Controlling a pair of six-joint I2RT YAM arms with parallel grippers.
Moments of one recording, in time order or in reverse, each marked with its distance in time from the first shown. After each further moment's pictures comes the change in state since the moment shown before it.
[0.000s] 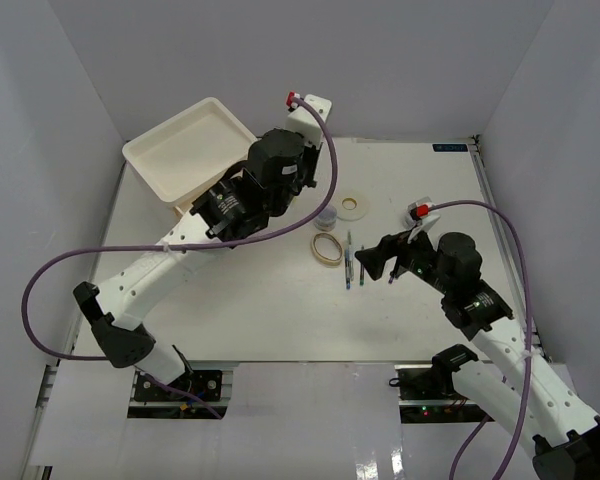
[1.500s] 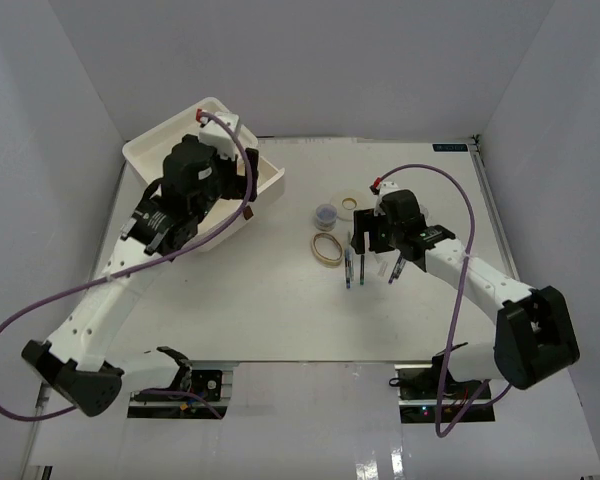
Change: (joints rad) left arm 0.392 -0.255 -0.303 -0.065 0.240 0.078; right arm 0.002 0.597 0.253 -0.152 0.230 -0.029
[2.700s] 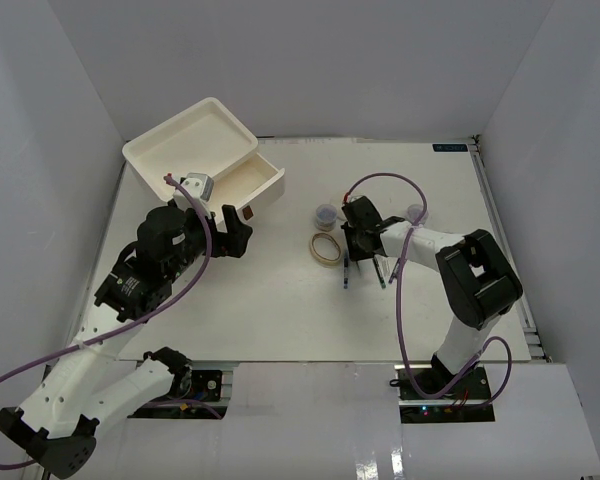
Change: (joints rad) left arm 0.000 -0.470 -0.462 -0.016 0.180 -0.286; right arm 0.103 0.464 0.161 -0.034 0.204 0.061
